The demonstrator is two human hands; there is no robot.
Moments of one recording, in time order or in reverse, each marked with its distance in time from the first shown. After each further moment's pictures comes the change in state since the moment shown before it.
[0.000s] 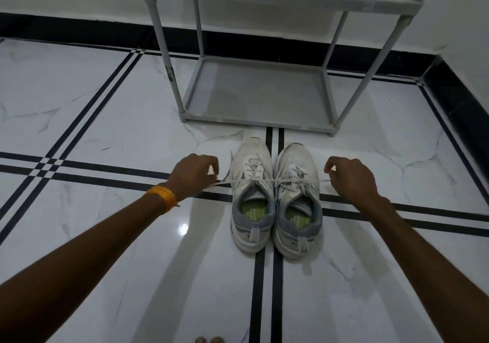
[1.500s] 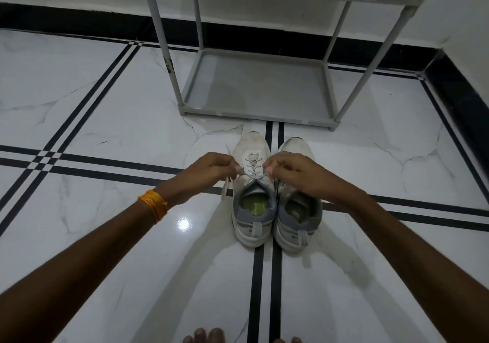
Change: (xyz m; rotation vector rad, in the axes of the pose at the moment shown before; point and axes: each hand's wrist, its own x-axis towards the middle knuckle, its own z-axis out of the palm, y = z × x) left_hand -0.030 0.041 -0.022 -0.797 -0.261 -0.013; right_hand -0.031 -0.091 -0.025 0.585 -0.460 -0.376
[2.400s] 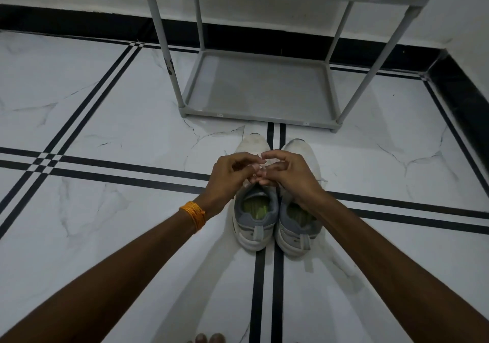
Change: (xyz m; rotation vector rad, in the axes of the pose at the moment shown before) left_hand 0.025 -0.009 0.049 -0.280 0.306 0.219; right_hand 0.023 0.008 0.034 0.689 0.239 0.084
